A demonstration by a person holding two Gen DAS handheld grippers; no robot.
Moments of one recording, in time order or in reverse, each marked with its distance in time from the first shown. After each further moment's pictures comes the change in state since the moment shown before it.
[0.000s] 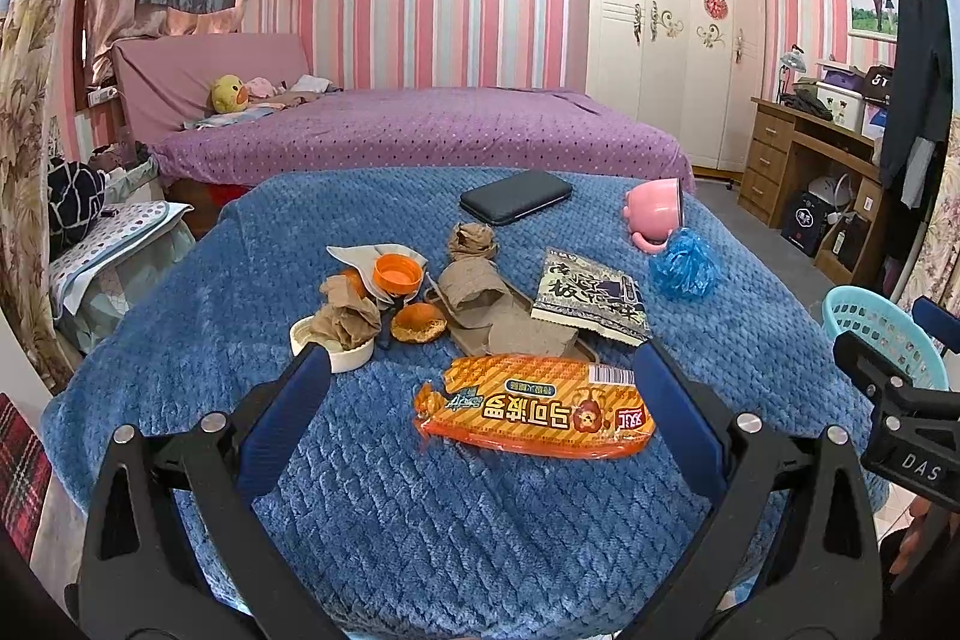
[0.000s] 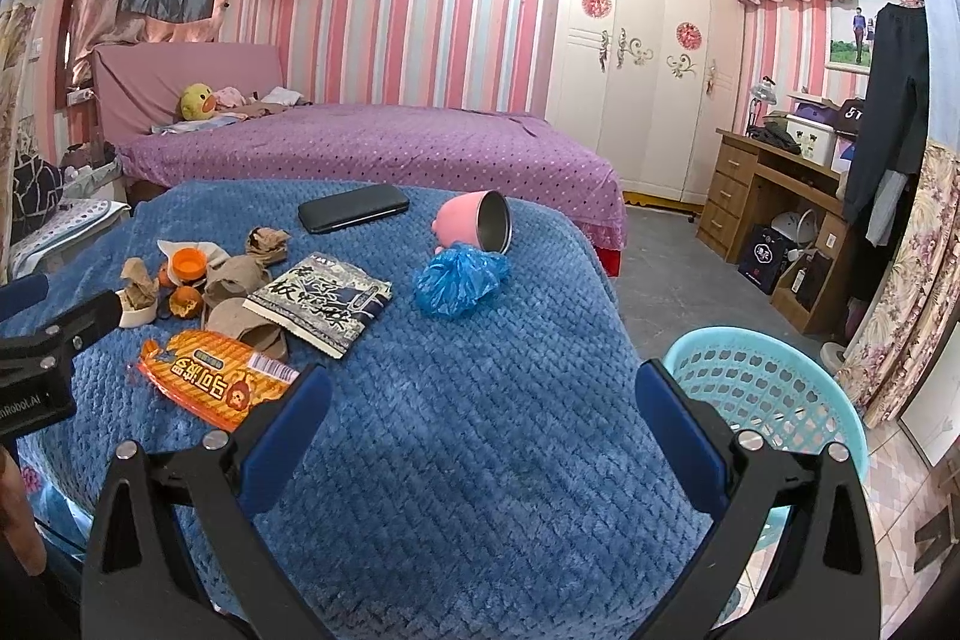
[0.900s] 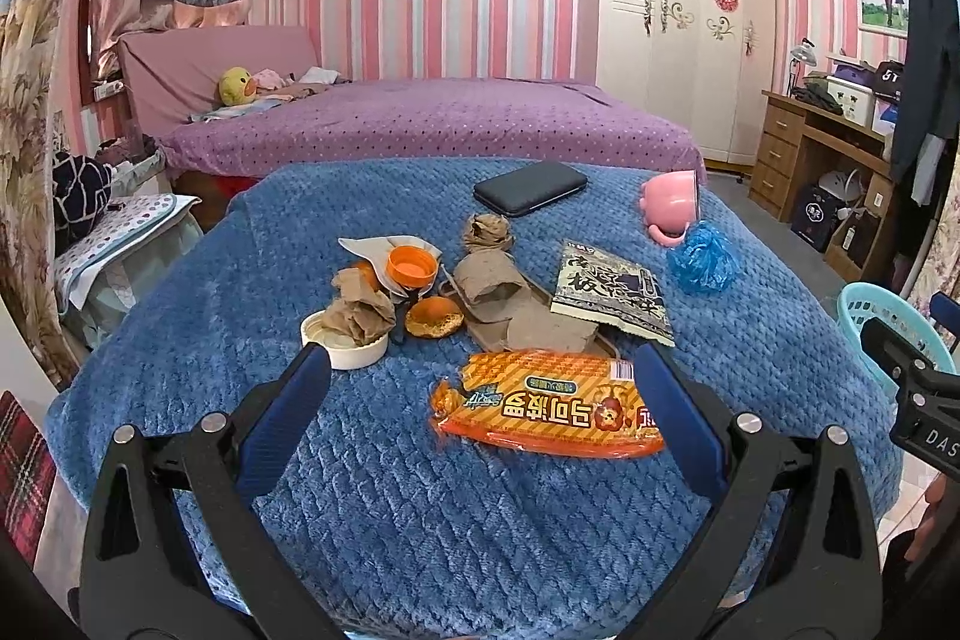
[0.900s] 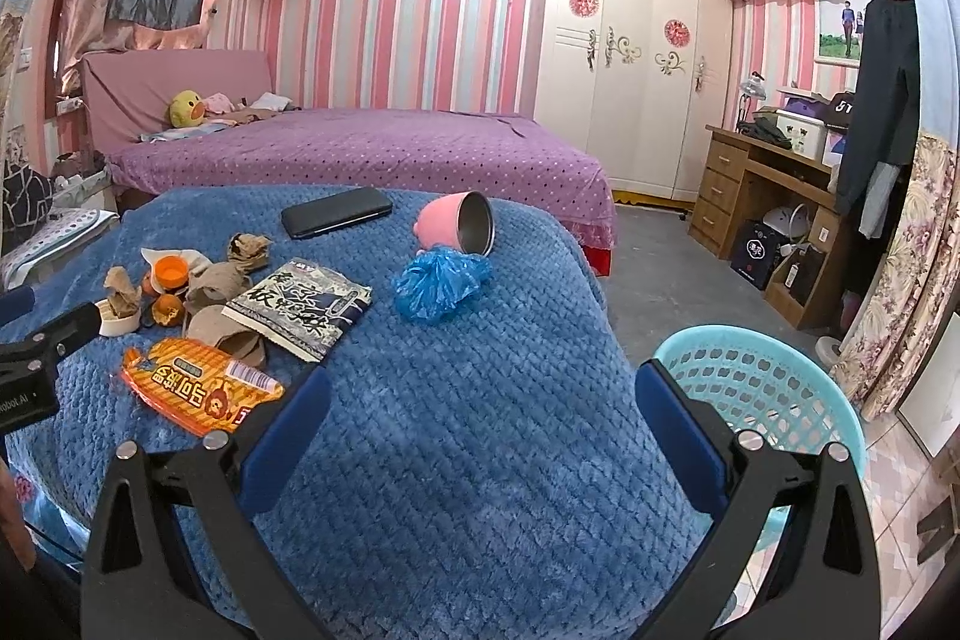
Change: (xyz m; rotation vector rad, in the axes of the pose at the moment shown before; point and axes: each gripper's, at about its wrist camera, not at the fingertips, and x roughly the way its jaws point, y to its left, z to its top) left arm 0.008 0.005 0.002 -0.004 0.027 0.026; right arm 0.009 -0.011 0.004 0.020 -0.003 -0.016
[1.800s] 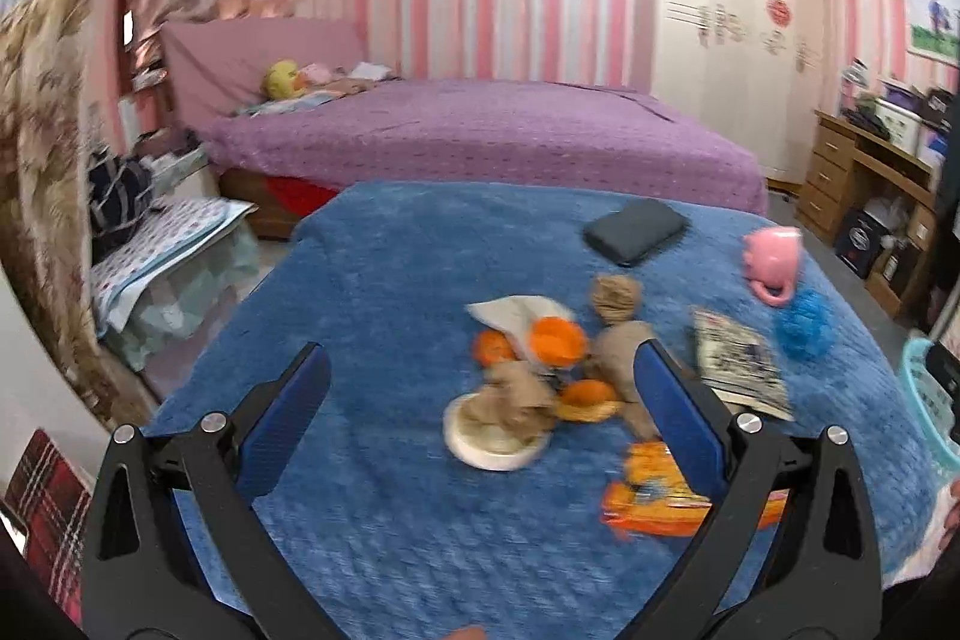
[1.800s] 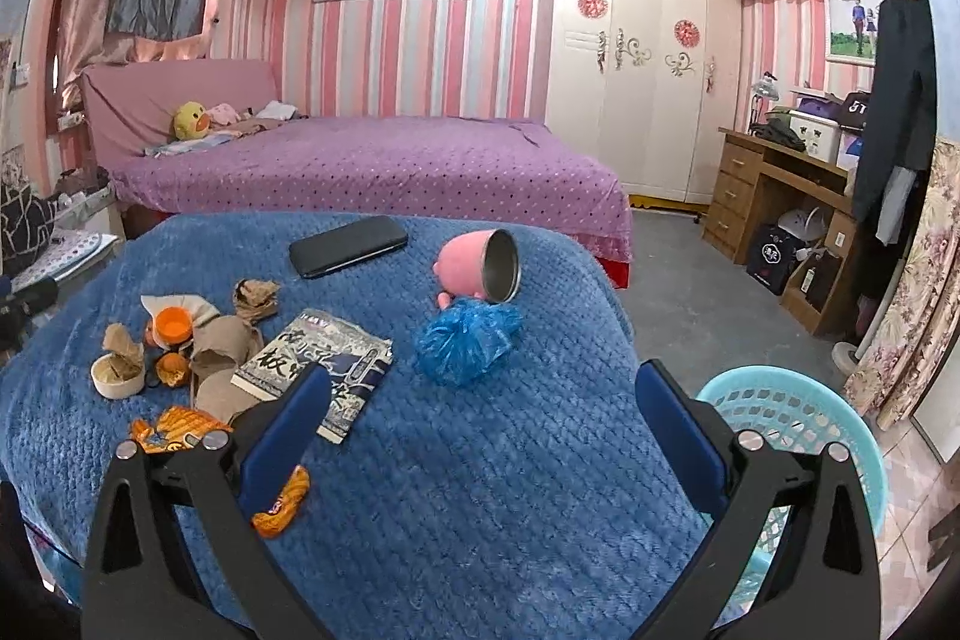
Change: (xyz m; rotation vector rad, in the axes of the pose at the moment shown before) left arm 0.032 0.098 0.054 -0.069 0.014 0.104; right arm 0.032 0.022 0.038 0.011 0.005 0.039
